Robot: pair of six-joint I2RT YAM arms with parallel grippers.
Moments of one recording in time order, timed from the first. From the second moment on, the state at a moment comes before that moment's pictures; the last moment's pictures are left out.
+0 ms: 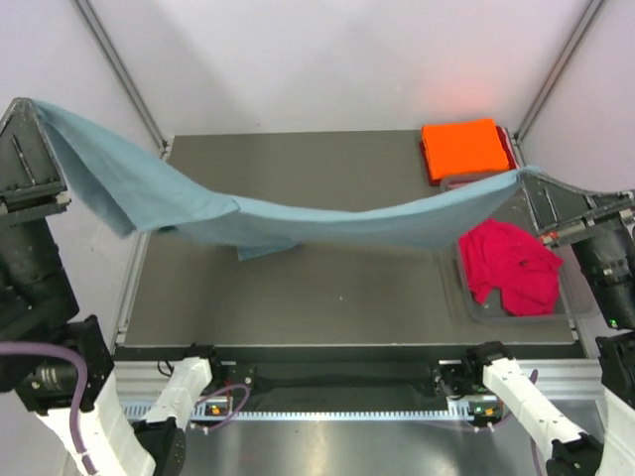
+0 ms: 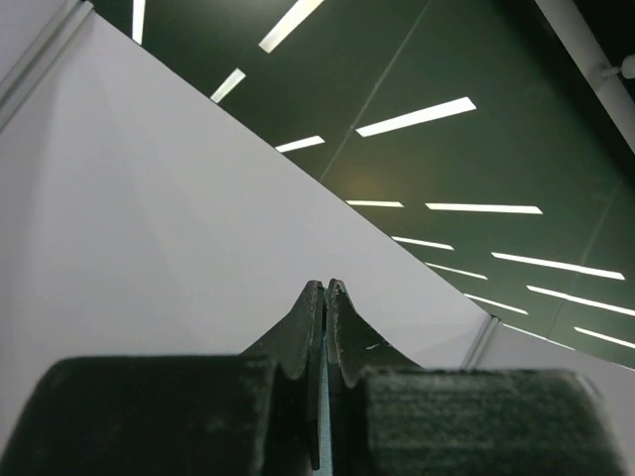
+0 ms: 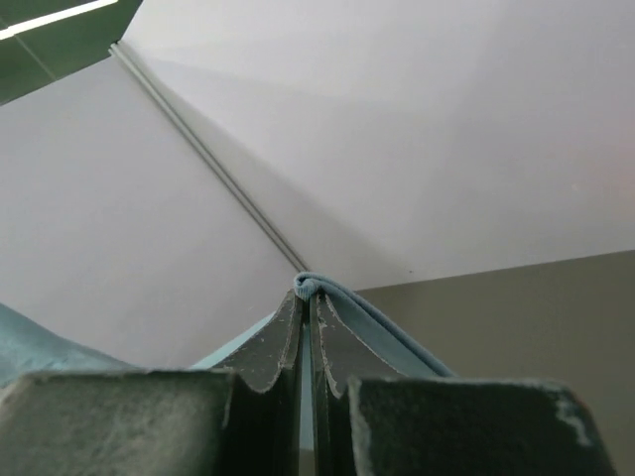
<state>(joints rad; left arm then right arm) 0.08 0.84 1.84 -0.14 -0.07 -0.80 0.24 0.66 1.55 -0.54 -0.09 0.67</state>
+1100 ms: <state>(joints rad) -0.01 2.32 2.12 0.10 -0.04 -0.48 0.22 2.06 1.60 0.04 -0.05 0.60</state>
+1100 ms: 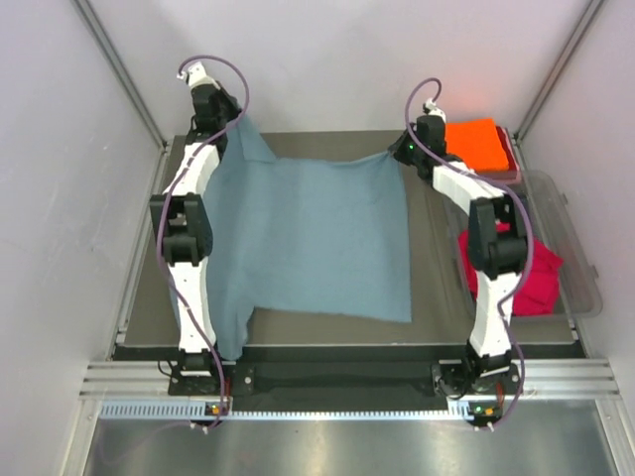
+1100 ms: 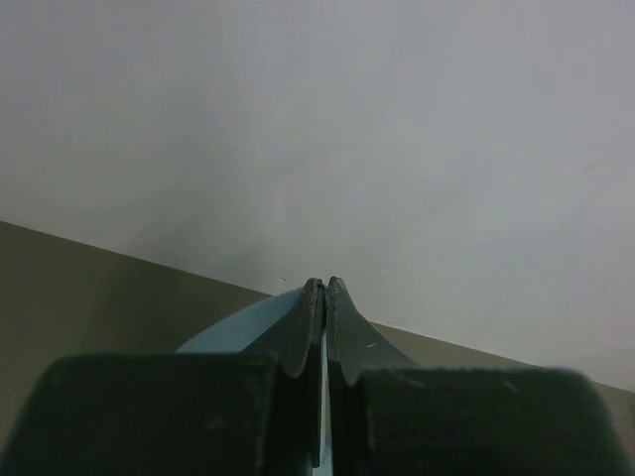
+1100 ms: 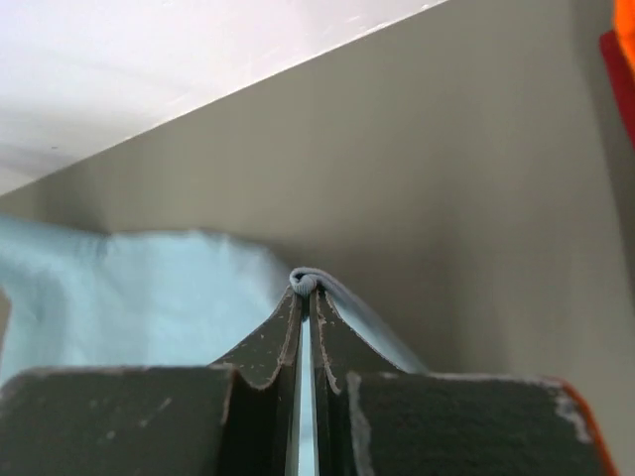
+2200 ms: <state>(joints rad) 0.10 1.97 1.81 -0.19 -0.07 -0.55 0.11 2.22 1.73 -0.03 -0.13 0.54</state>
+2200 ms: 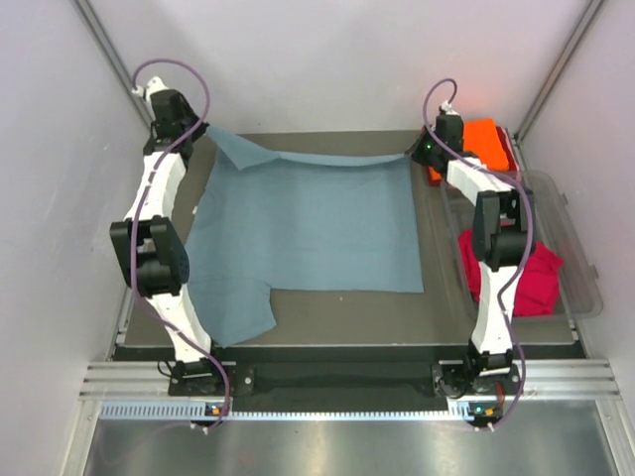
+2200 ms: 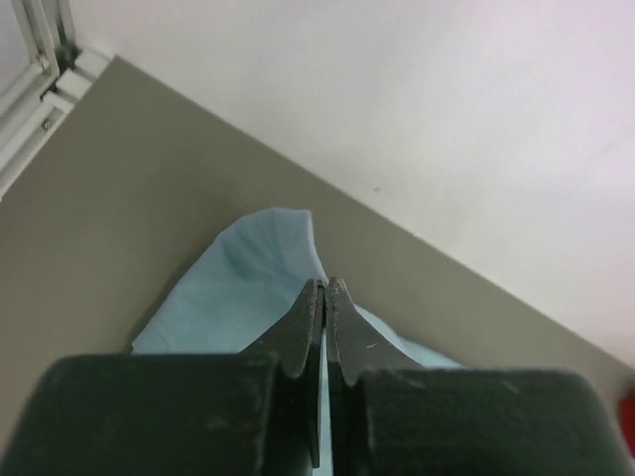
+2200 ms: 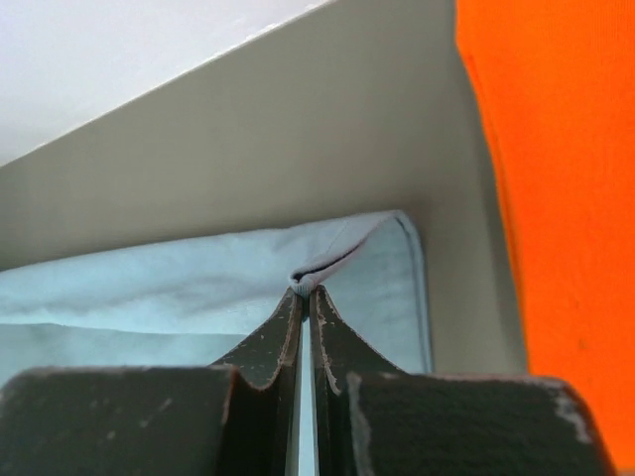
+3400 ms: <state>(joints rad) 0.11 0.86 2.03 -0.37 -0.15 -0.72 0.11 0.65 1.73 -0.53 -0.20 0.59</state>
